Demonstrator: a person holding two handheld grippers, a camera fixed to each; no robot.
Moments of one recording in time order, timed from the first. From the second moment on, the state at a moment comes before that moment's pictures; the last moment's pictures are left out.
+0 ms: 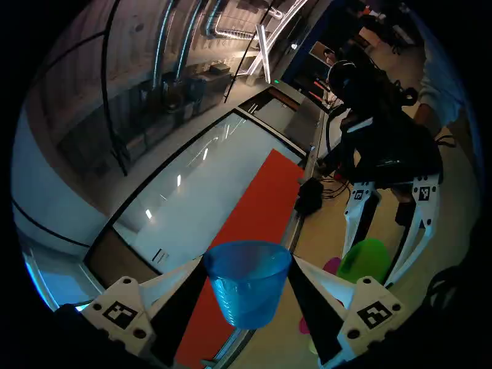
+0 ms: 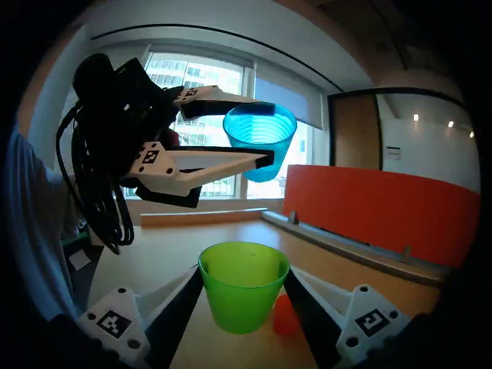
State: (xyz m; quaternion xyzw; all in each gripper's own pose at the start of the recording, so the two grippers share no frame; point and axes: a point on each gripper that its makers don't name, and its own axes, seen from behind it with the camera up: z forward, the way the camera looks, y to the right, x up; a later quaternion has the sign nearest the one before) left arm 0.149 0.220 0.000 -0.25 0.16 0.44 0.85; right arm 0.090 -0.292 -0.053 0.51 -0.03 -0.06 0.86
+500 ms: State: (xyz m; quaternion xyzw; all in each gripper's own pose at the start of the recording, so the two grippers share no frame) left arm 0.156 0.226 -0.004 -0.24 0.17 0.47 0.83; right arm 0.090 -0.290 -0.050 0.51 -0.03 -0.05 0.86
